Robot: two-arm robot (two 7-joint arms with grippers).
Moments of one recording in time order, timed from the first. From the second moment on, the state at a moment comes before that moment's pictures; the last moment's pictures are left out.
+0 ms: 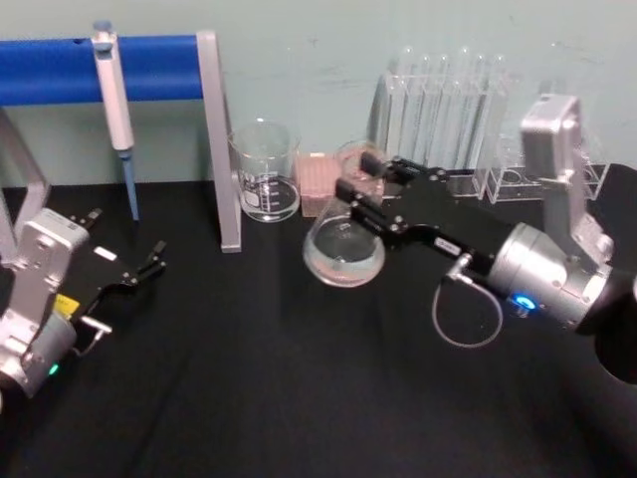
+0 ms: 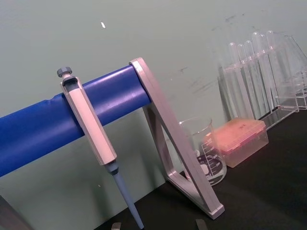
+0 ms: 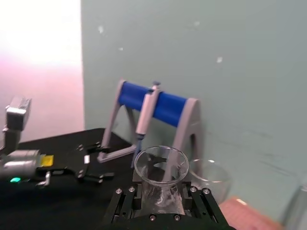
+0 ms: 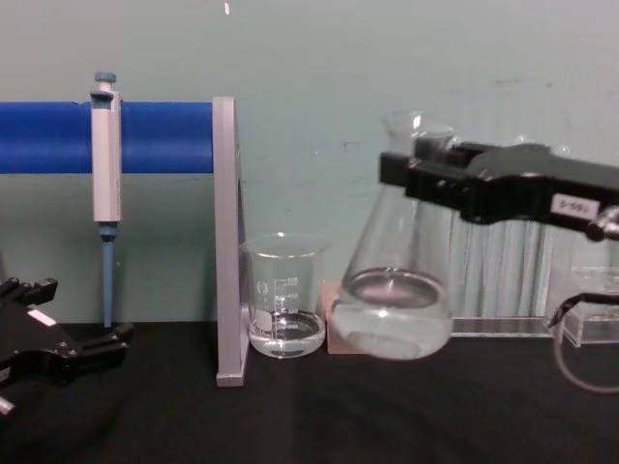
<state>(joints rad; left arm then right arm) -0.20 0.60 0.45 -1.41 -0.25 -0.12 0.03 0.29 0.51 -0.45 -1.66 0.52 0.00 0.43</state>
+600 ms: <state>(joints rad) -0.20 0.60 0.45 -1.41 -0.25 -0.12 0.03 0.09 0.51 -0.32 -1.81 0.46 0.02 0.24</state>
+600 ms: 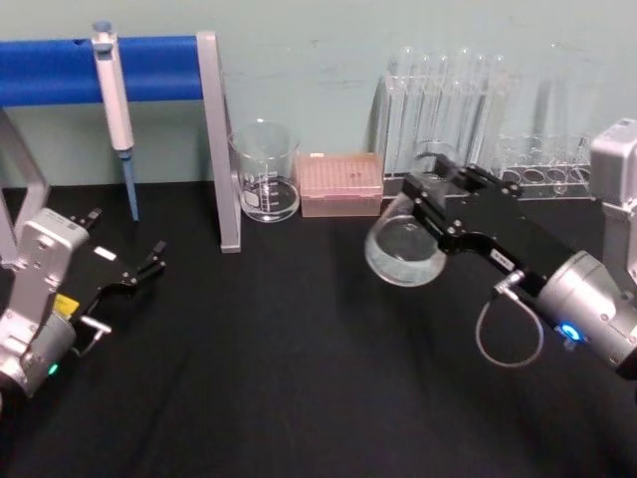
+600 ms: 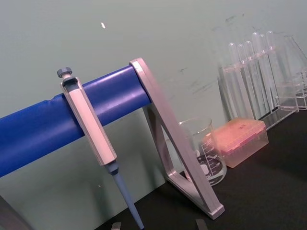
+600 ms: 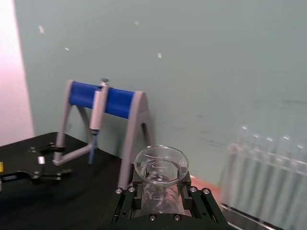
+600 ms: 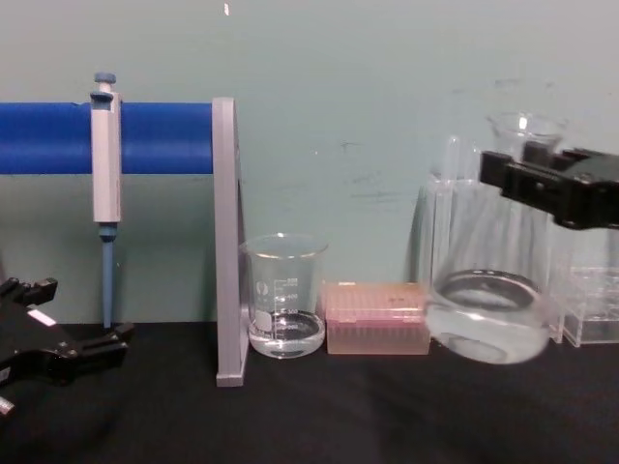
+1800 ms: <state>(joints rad) -0.20 0.60 0.45 -1.41 -0.25 -0.12 0.03 0.27 0.43 -0.48 -1.68 0.46 0.04 0.57</state>
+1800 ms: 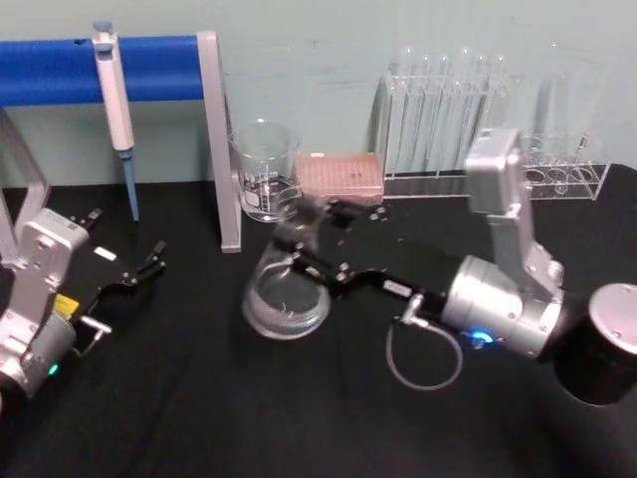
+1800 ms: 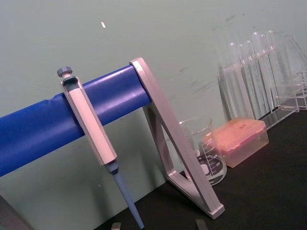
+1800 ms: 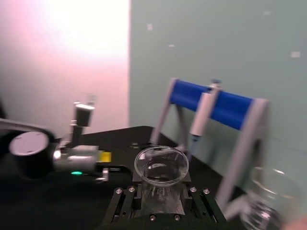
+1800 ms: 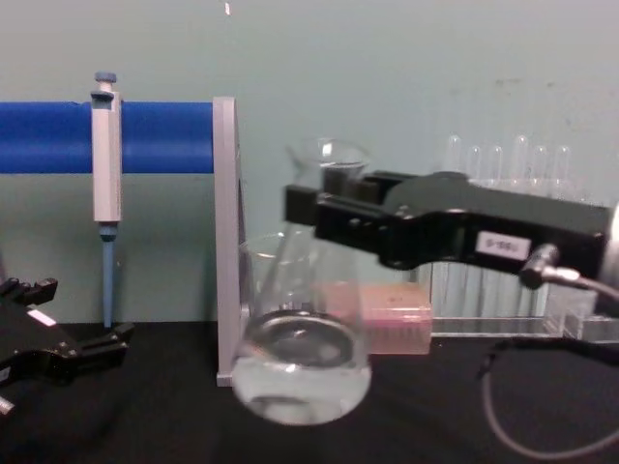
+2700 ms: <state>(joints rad) -0.20 0.60 0.45 -1.41 -0.25 -0.12 0.03 0.19 0.50 -0.41 -1.76 0.42 0.04 0.36</state>
